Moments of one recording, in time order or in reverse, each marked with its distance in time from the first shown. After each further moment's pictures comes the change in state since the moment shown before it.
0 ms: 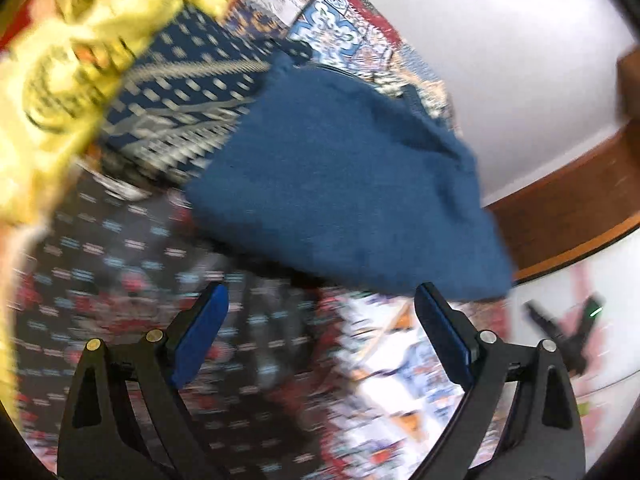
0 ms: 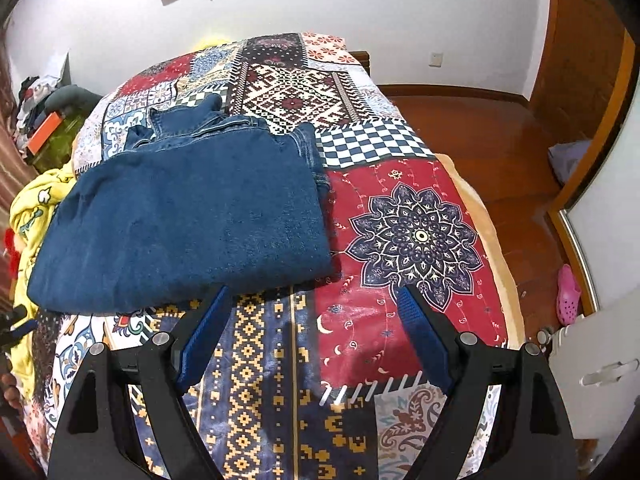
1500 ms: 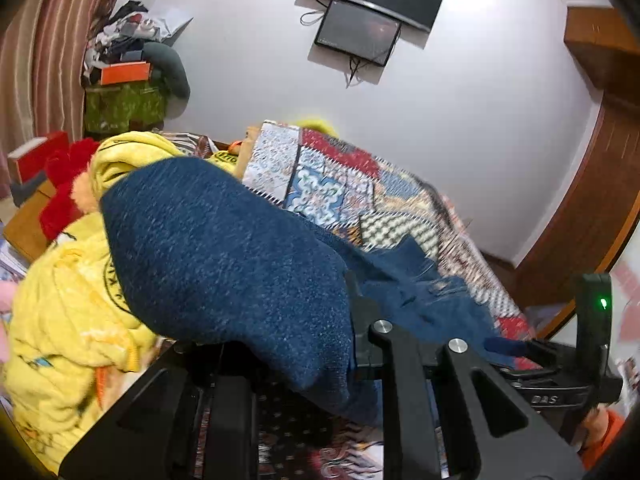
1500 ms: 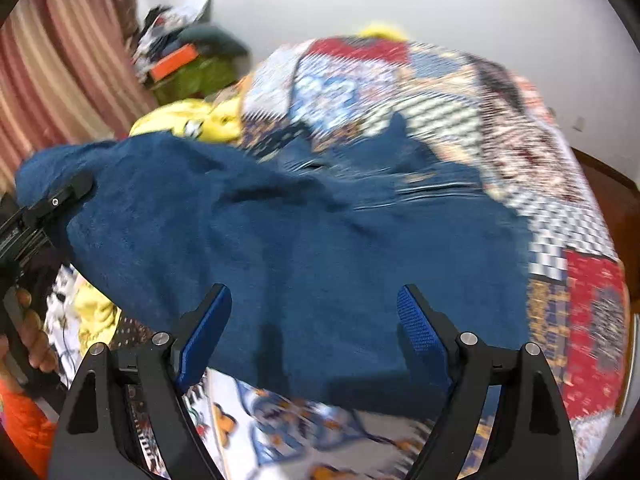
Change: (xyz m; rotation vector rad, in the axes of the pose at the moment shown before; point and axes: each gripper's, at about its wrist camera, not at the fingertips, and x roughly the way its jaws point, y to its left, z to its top) left arm -0.104 -0.082 0.018 0.327 -0.475 0.222; right arm 0.011 0.235 -0.001 -0.350 0.046 0.324
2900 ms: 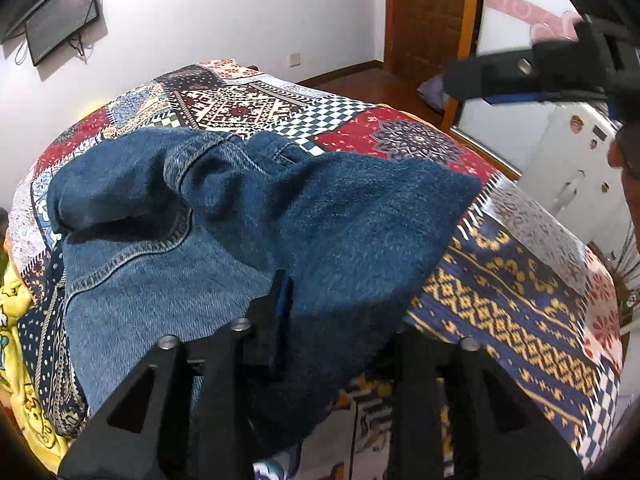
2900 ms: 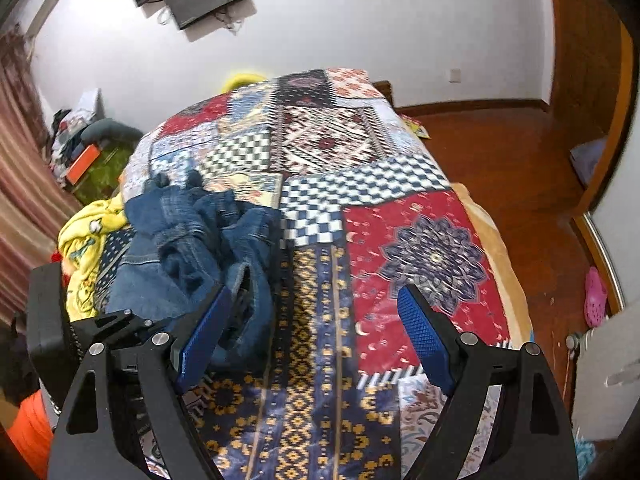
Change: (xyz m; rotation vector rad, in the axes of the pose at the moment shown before) left arm 0.095 -0.269 -0.119 0.785 0.414 -0.346; right arm -0.130 -0.185 -0.064 0.356 -0.172 -0.193
